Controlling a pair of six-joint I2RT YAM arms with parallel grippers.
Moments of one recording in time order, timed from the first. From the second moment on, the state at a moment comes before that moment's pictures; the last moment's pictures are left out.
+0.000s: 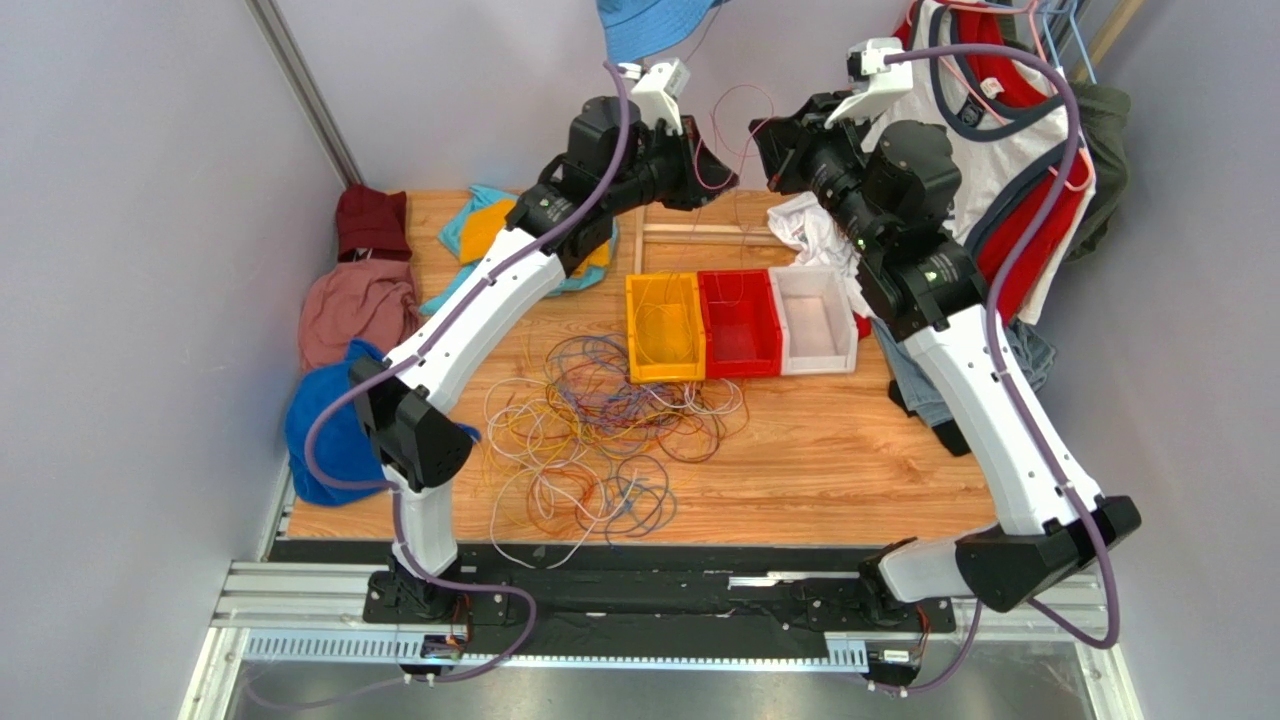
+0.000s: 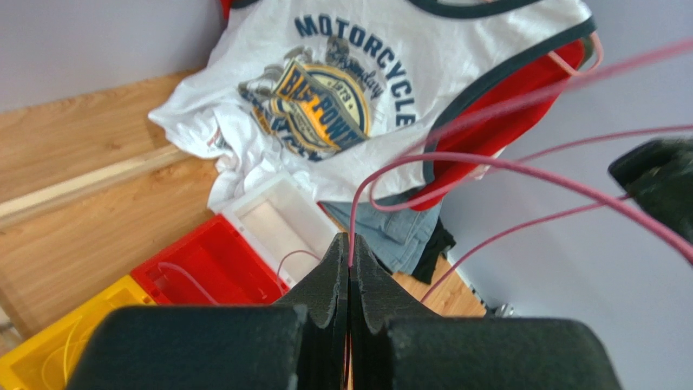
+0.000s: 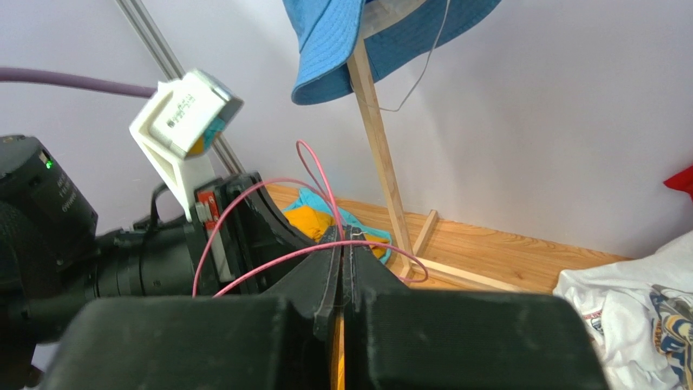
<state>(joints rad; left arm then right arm) -0.66 1.89 2.11 -0.35 0.26 -0.52 0.44 1.37 1.71 -0.22 -0.01 0.27</state>
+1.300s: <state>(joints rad) -0.65 2.05 1.99 -0.19 0.34 -0.57 0.30 1.57 1.52 0.15 -0.11 0.32</state>
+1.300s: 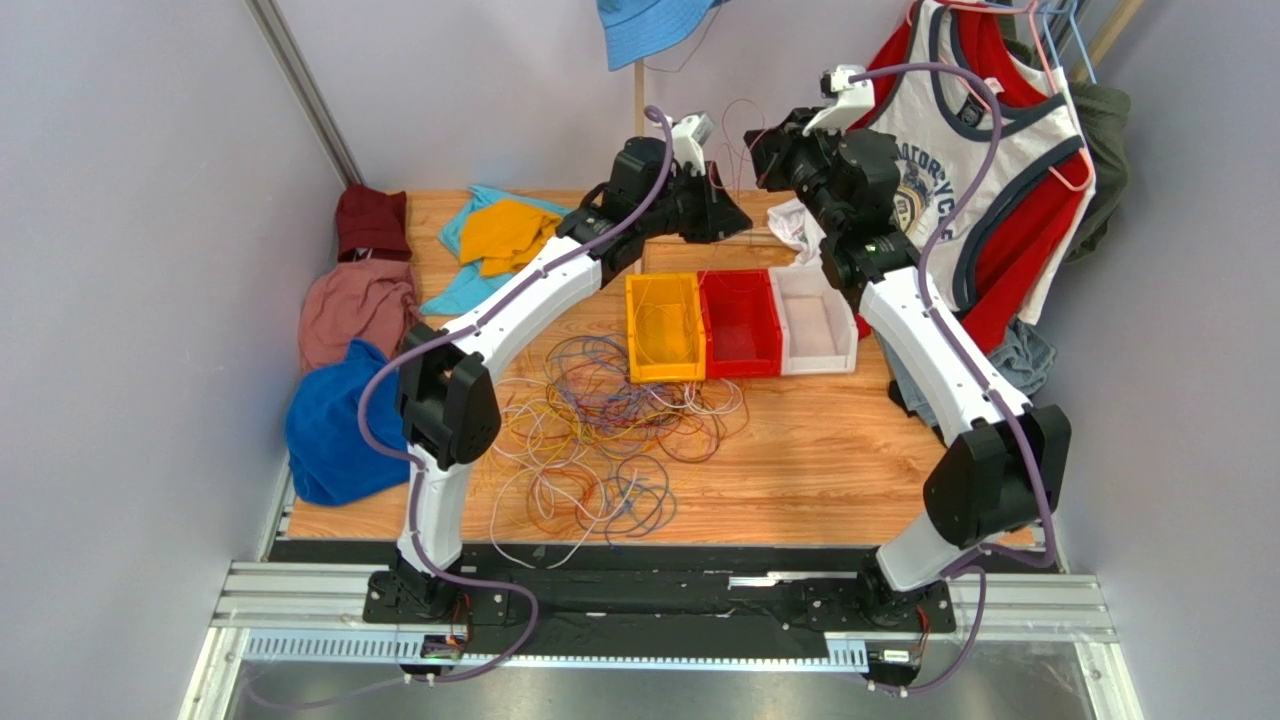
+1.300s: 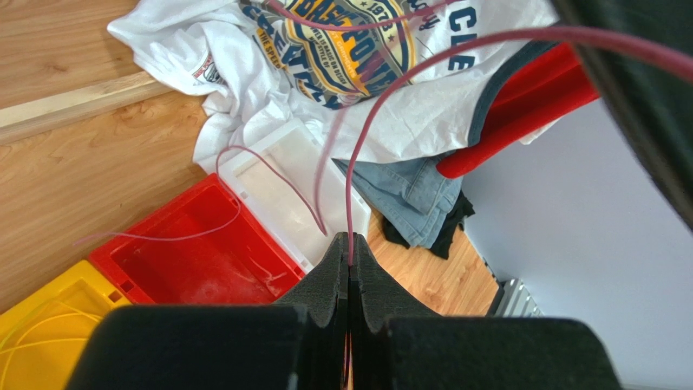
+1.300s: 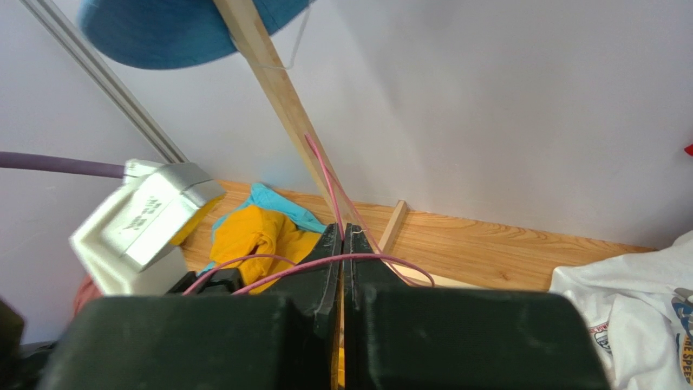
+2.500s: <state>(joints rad) -0.64 2.08 1.90 -0.20 0.12 -0.57 0.37 1.55 0.98 0.22 -0.18 0.50</state>
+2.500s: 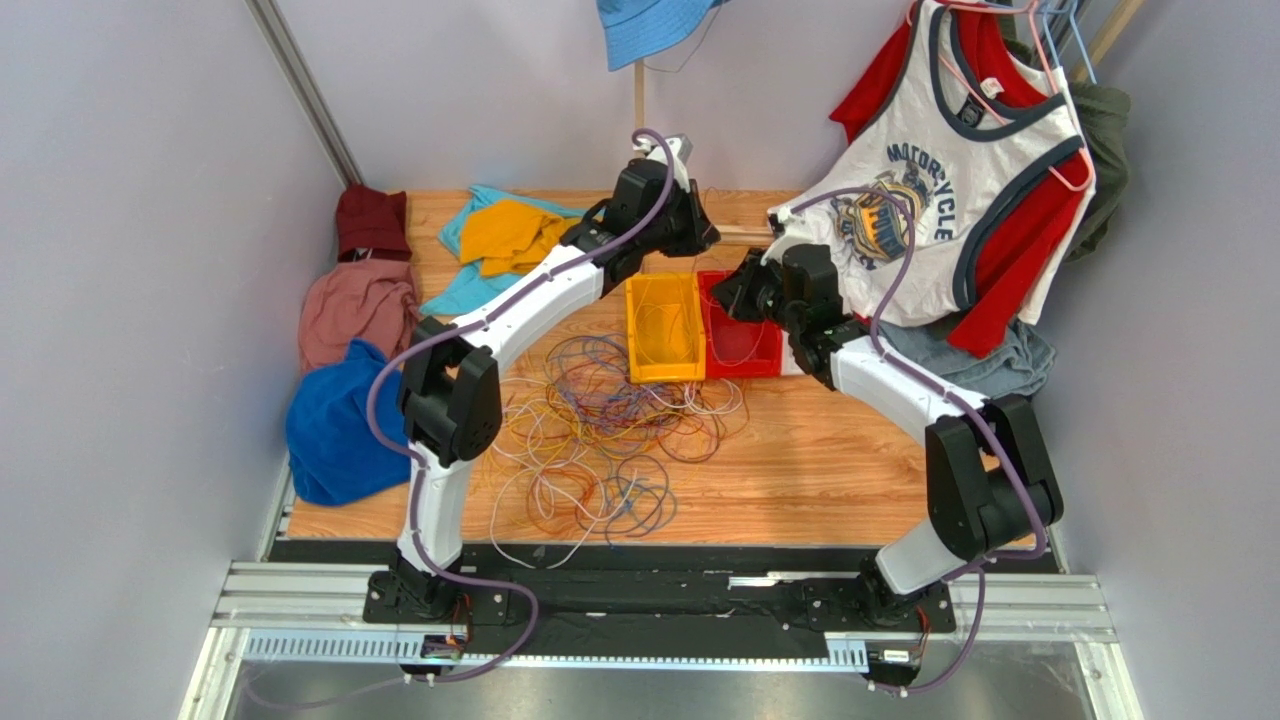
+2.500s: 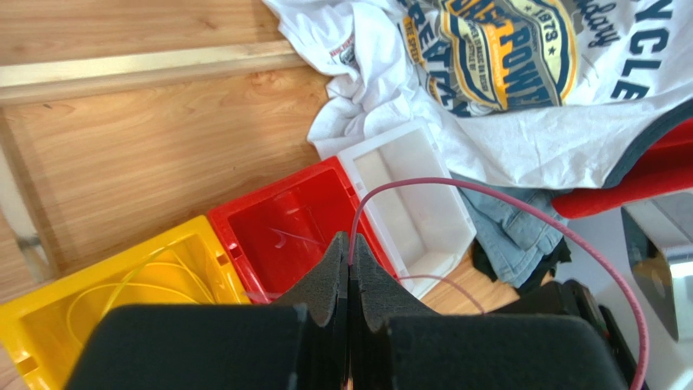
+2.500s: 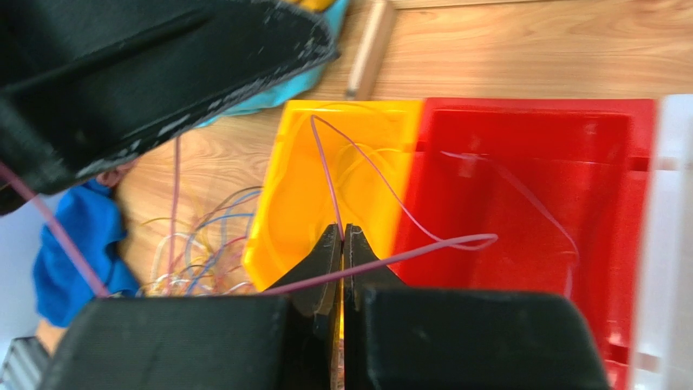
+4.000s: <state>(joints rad) -0.64 2.16 2.16 -0.23 0.11 -0.54 0.41 1.46 1.01 -0.01 0.09 0.53</state>
